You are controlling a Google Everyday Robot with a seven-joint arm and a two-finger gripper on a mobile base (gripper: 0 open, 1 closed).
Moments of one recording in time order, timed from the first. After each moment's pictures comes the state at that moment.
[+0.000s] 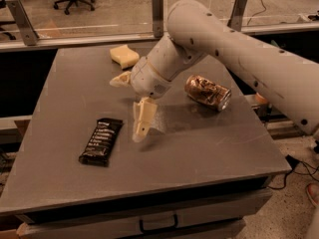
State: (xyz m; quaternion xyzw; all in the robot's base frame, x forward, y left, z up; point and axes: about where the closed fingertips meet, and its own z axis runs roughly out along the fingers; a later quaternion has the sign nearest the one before) arm 0.535 0.085 0.846 -0.79 0.49 0.25 0.27
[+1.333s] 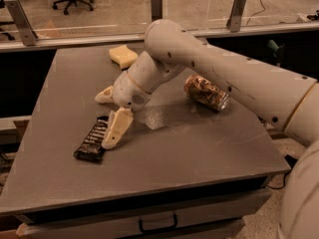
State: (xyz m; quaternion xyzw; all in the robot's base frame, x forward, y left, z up) arm 0.517 0.135 0.814 -0.75 0.54 0.32 0.22
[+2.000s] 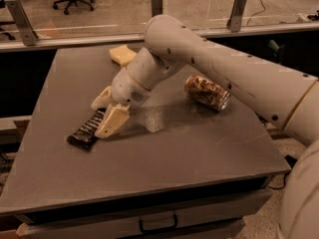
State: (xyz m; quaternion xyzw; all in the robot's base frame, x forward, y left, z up) arm 0.517 0.135 0.824 -0.75 0.54 0.32 0.22
